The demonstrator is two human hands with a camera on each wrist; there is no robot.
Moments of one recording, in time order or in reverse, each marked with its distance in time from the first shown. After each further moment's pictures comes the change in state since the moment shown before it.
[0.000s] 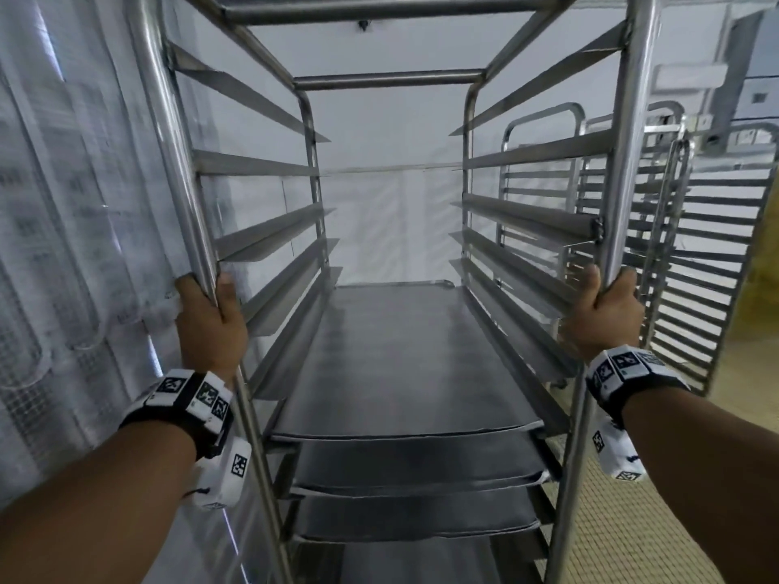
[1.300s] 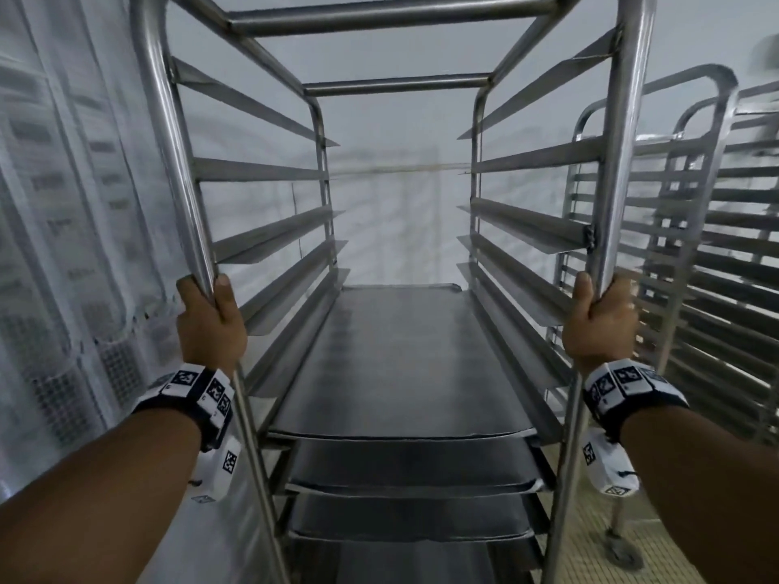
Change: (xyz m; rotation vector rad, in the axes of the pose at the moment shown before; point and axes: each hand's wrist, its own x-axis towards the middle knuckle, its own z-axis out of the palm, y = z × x) left_hand 0.209 -0.164 0.305 0.109 0.089 0.011; right_hand 0.154 0.074 0.378 0.096 -0.139 0.009
